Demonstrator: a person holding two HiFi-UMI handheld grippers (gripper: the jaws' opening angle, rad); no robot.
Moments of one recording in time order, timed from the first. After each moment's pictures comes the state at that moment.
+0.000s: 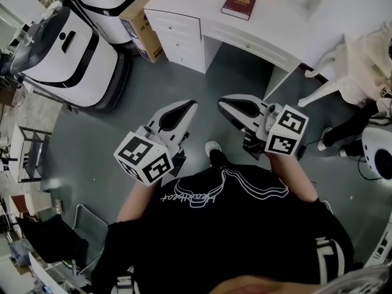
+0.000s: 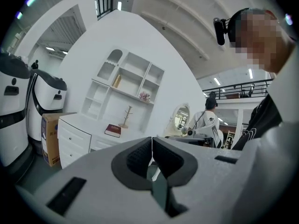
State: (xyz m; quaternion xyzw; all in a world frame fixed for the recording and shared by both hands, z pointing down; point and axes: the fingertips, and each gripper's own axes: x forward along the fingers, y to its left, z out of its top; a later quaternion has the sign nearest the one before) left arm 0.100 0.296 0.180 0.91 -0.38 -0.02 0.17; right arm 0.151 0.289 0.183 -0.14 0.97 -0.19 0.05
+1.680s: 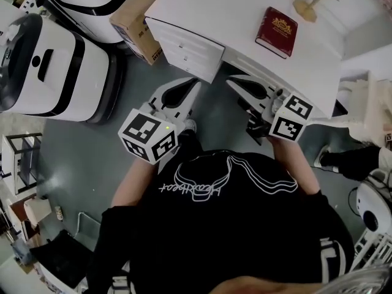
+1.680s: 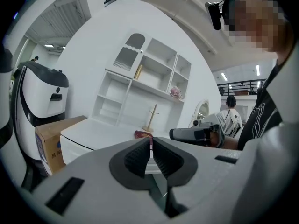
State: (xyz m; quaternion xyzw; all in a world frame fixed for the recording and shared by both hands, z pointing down) left arm -0.026 -0.084 0.235 0.90 -0.39 0.01 0.18; right arm 0.033 -0.091 0.225 -0.18 0.95 -0.24 0.01
